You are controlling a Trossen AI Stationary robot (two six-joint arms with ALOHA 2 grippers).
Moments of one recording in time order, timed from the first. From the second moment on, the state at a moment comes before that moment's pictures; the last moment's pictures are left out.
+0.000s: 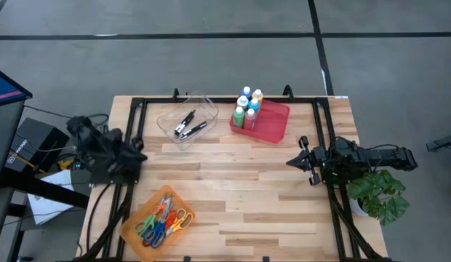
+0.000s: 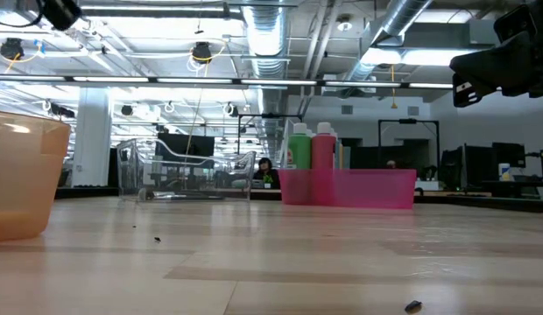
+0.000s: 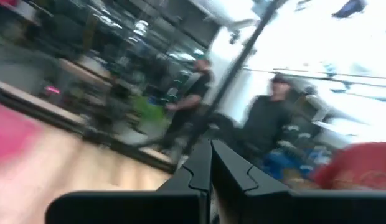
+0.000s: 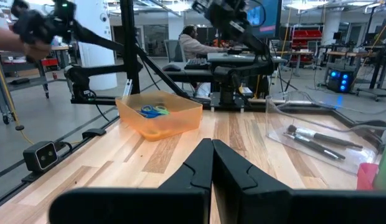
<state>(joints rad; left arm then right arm) -0.71 0.01 0.42 -0.13 -0.54 -0.41 0.04 0.01 0.01 0.03 -0.10 0.00</state>
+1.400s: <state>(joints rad) -0.33 0.06 0.01 0.40 -0.02 -0.43 0.04 0.01 0.01 0.03 -0.10 0.00</state>
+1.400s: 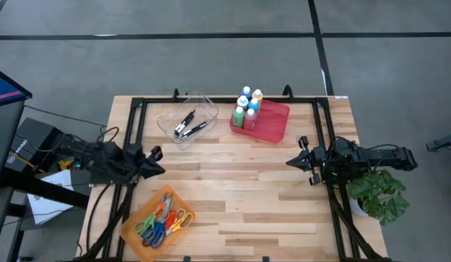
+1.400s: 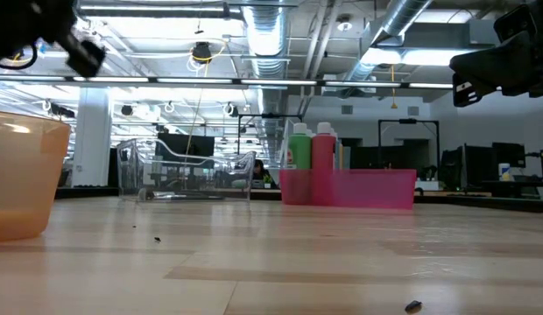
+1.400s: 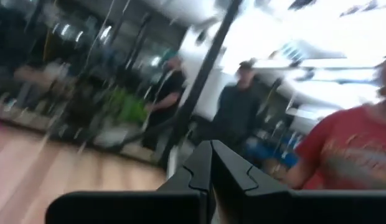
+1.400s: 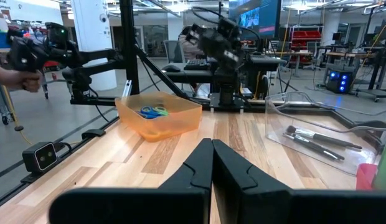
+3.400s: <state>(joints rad) -0.14 0.18 0.03 -0.01 0.30 0.01 0.04 0.01 0.01 0.03 -0.10 0.00</state>
